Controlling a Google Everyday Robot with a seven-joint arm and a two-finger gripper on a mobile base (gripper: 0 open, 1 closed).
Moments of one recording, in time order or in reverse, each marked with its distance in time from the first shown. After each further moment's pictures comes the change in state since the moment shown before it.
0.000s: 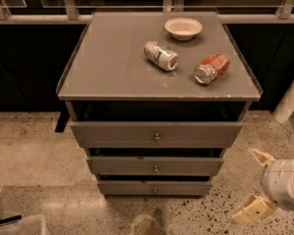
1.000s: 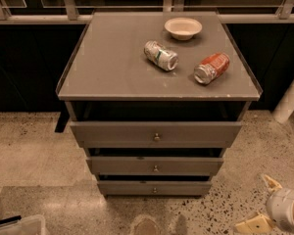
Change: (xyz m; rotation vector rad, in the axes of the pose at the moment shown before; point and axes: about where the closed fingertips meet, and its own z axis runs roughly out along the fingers) arm 0.108 -0.014 0.062 0.084 -0.028 0.202
